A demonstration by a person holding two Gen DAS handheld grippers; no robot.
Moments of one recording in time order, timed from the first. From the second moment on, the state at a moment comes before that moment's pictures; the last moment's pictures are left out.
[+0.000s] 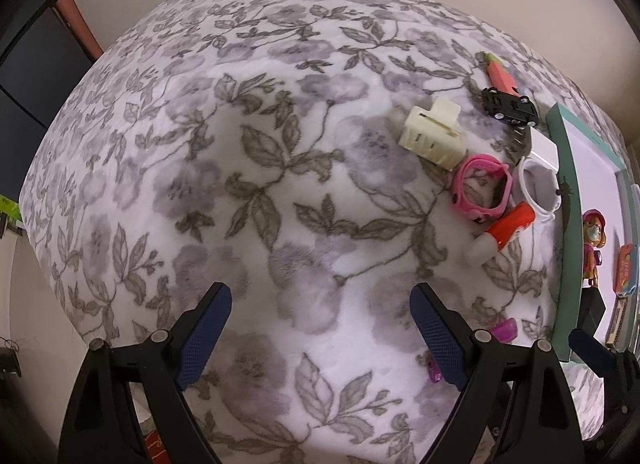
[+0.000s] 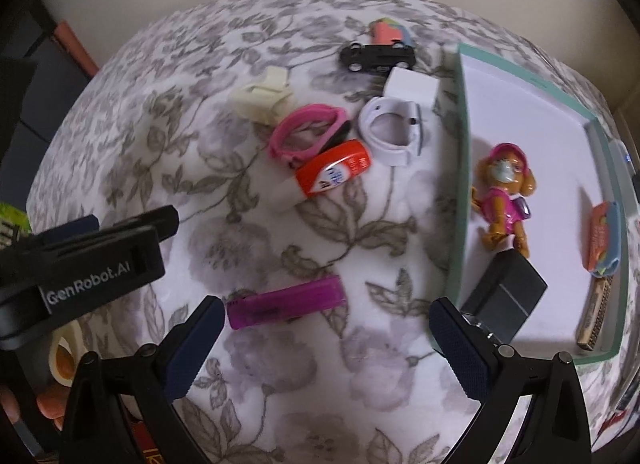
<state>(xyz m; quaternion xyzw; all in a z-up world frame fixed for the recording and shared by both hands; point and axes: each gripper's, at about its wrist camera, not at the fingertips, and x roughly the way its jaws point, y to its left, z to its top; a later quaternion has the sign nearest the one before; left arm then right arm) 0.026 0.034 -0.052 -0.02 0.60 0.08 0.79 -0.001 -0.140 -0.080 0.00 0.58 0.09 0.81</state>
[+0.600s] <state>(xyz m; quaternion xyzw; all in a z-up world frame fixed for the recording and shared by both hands) 0.030 0.046 -0.054 -0.04 0.60 0.08 0.79 0.003 -0.101 -0.115 -0.05 0.61 0.11 0.78</state>
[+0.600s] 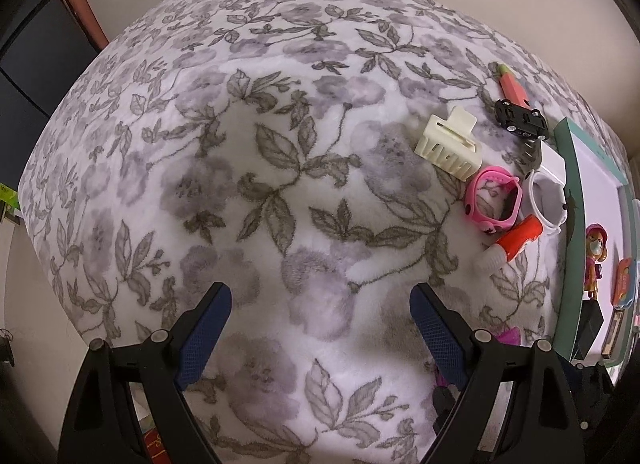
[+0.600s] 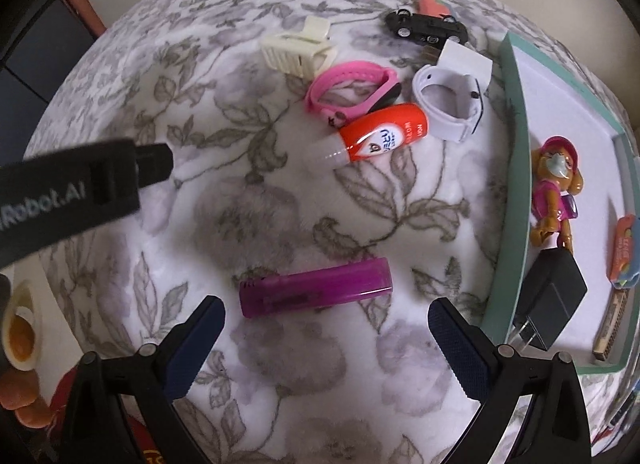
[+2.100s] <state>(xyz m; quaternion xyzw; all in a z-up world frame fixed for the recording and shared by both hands) 0.076 -0.037 -0.084 -0.04 0.60 -0.10 0.80 0.040 -0.157 -0.116 0.01 0.61 0.10 0.79</state>
